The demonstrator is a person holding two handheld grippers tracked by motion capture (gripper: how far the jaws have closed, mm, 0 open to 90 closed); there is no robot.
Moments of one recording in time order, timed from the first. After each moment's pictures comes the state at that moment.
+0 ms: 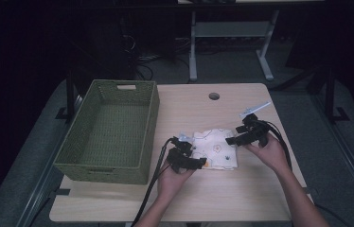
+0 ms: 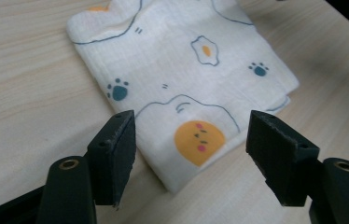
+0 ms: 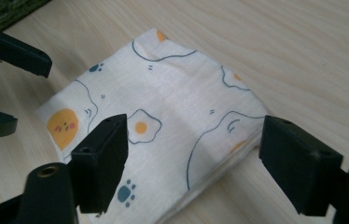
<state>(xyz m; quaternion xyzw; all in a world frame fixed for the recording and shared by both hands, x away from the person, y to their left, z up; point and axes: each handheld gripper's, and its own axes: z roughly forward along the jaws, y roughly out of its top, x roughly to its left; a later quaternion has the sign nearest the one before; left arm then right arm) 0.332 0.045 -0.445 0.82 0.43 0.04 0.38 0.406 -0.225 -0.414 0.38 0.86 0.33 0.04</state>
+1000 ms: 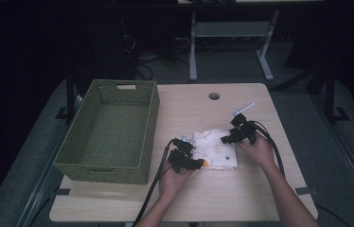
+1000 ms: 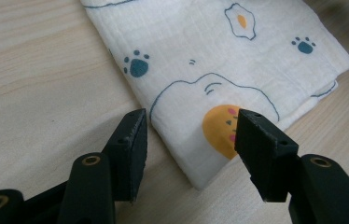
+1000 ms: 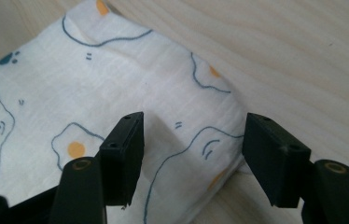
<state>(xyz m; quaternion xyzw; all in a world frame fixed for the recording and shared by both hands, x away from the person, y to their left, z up) 0.336 0.041 -0.458 0.83 0.44 0.04 0.34 0.434 -0.205 -0.450 0.40 0.87 0.27 0.06</state>
